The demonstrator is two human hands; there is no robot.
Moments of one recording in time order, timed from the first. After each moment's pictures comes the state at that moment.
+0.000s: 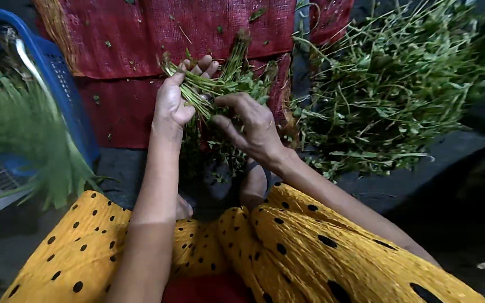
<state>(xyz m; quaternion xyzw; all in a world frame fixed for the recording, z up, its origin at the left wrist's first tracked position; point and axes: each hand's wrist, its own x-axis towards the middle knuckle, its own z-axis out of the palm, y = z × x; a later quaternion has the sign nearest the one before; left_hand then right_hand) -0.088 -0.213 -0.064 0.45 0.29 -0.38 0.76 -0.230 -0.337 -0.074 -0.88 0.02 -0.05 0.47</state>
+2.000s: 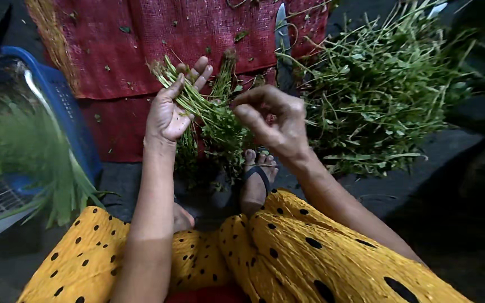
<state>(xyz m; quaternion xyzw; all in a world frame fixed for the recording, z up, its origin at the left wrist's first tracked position) -0.083 -0.209 -0.055 0.35 0.17 -0.42 0.82 -0.229 -0.379 -0.049 -0.83 0.10 -0.09 0.55</state>
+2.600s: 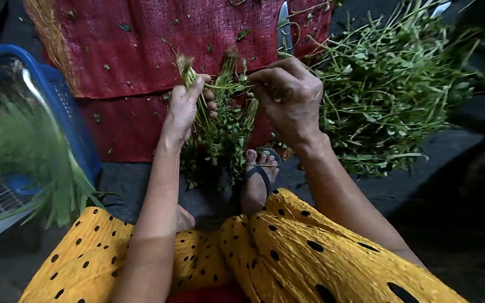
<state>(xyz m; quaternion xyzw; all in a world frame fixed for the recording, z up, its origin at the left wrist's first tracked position) -0.093 -0.230 -0.049 0.66 0.07 -0.42 0.62 -0.211 -0.407 -0.072 -0.92 0.12 -0.13 0.36</state>
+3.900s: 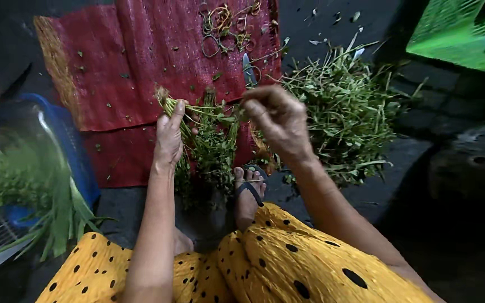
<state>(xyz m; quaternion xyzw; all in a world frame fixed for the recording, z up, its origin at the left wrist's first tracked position) -0.099 -0.234 -0.035 0.62 0.07 -0.34 0.70 -0.230 -0.417 -0.017 -0.82 0.16 -0.10 0.54</state>
